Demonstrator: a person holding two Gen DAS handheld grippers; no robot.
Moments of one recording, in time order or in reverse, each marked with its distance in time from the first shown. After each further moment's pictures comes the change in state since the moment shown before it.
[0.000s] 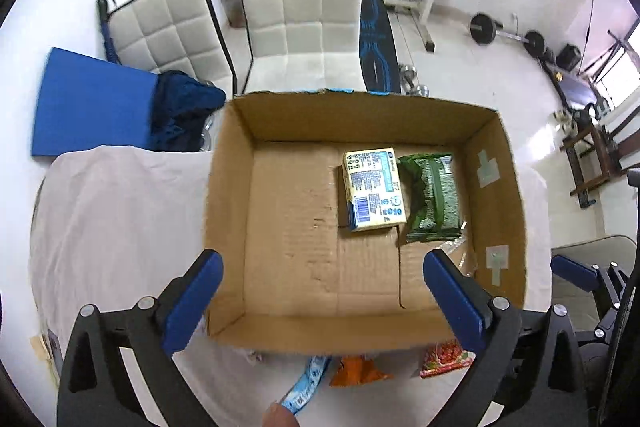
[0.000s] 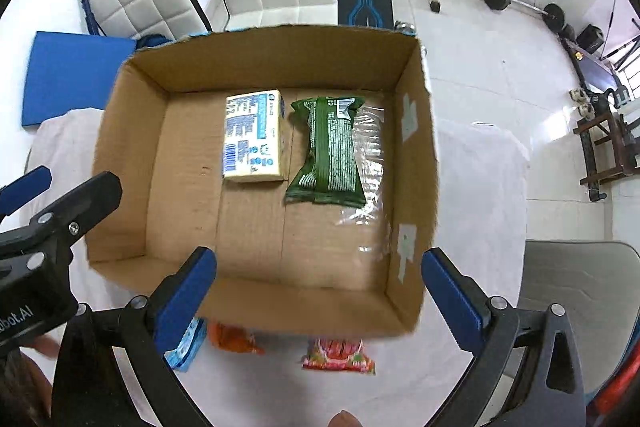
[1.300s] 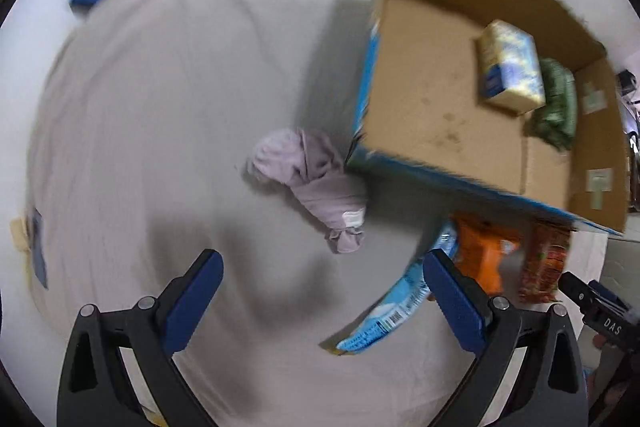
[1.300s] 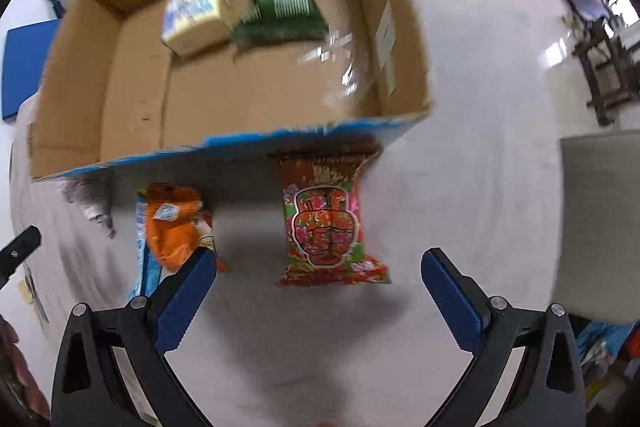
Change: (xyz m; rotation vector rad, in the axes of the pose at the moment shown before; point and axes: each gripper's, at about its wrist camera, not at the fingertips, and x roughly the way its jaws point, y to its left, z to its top) left arm 0.084 0.103 -0.129 -0.240 0.265 0.070; right arm 0.082 -0.033 -0.128 0.160 0.182 0.026
